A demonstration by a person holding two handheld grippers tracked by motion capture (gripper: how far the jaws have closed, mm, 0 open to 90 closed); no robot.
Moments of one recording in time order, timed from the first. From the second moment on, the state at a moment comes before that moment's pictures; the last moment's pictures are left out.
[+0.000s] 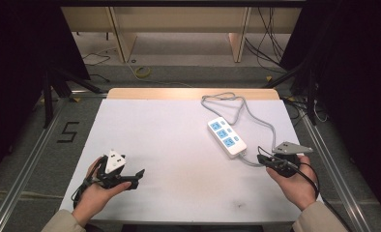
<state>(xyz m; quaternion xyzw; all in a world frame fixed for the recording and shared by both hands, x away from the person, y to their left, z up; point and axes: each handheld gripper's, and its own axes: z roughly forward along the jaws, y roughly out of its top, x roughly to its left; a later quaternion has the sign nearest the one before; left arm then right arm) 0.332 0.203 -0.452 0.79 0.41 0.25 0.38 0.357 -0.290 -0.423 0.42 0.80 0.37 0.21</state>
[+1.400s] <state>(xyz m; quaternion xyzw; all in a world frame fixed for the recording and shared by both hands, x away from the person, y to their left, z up) 0.335 0.201 -0.452 0.79 0.40 0.26 0.38 0.434 -0.256 -0.398 0.43 0.82 0.33 0.20</state>
